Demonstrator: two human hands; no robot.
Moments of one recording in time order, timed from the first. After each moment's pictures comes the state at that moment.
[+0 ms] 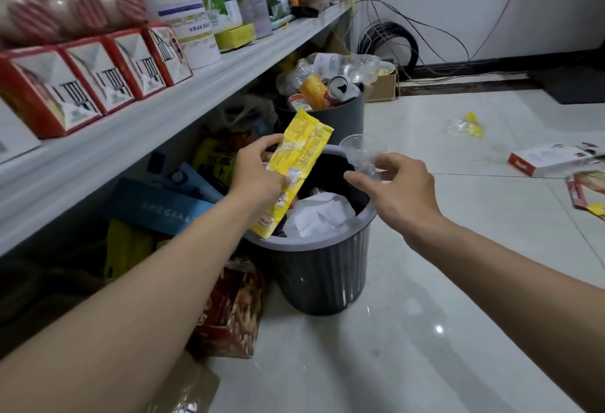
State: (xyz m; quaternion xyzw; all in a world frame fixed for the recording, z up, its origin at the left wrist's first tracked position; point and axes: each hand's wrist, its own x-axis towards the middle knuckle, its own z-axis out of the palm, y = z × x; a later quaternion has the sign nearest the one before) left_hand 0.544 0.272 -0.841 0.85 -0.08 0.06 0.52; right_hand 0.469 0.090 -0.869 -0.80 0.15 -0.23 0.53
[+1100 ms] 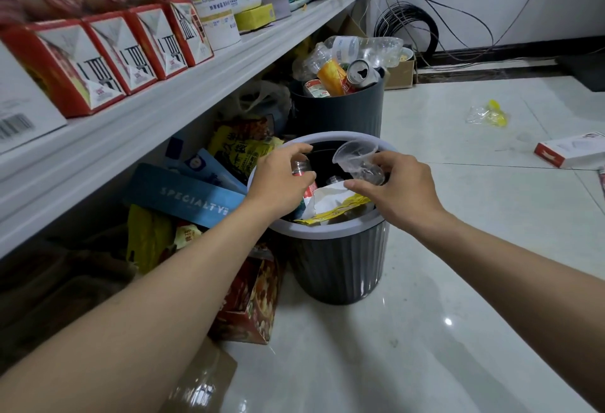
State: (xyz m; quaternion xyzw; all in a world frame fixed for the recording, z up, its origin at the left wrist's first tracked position) left_hand 0.542 0.286 -0.862 0.92 -0.17 0.11 0.35; right_hand 0.477 0.115 -0.879 -0.89 0.10 -0.19 0.41
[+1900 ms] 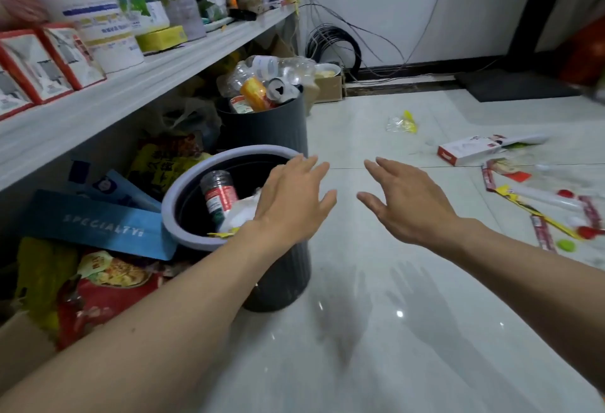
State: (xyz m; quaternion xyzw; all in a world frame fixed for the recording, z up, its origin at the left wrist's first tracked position) left_hand 0.473 0.155 -0.859 0.93 -0.34 0.13 0.08; right_hand 0.397 -0.009 -0.873 -0.99 0.08 -0.13 0.09
